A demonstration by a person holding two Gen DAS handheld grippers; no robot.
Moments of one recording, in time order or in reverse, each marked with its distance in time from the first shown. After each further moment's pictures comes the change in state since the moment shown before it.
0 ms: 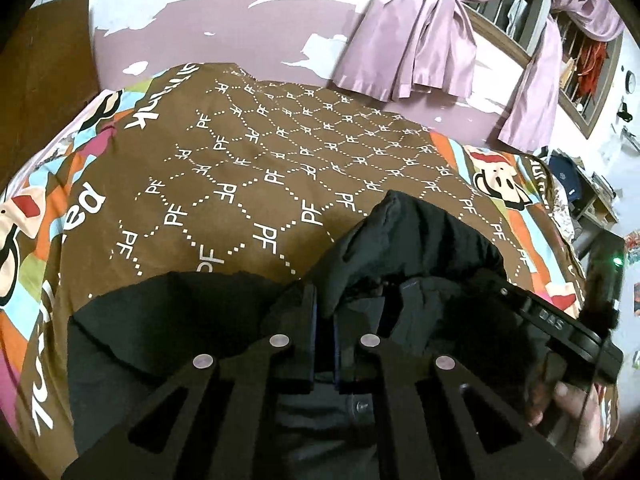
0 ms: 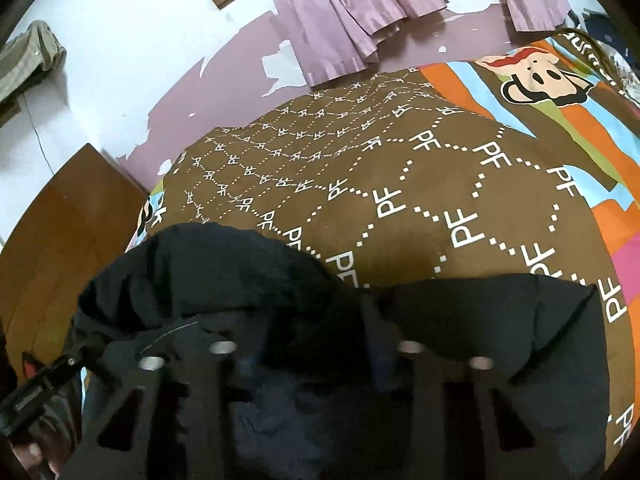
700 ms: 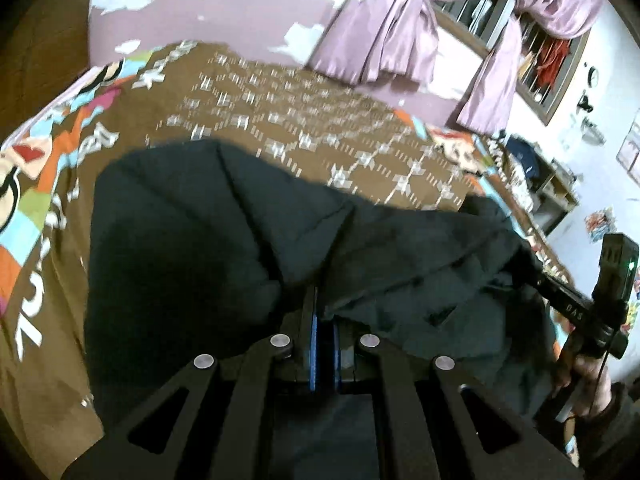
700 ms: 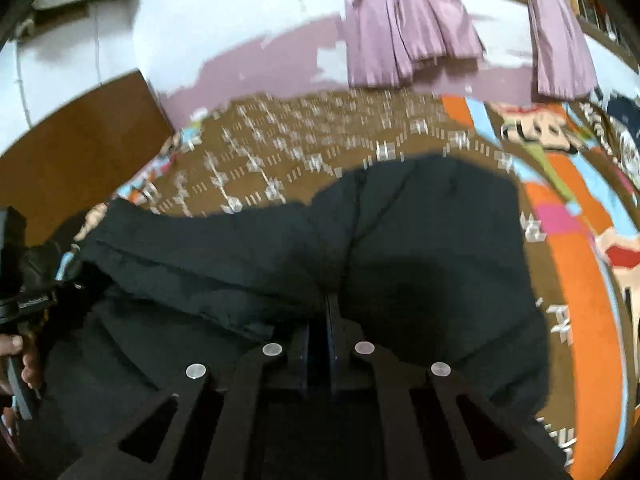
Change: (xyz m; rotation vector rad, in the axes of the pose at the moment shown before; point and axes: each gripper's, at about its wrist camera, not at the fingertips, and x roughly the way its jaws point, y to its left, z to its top) left arm -0.051 0.041 -0.106 0.012 0.029 -0.141; right arm -0.067 0.005 -0.118 -0.320 0.036 -0.083
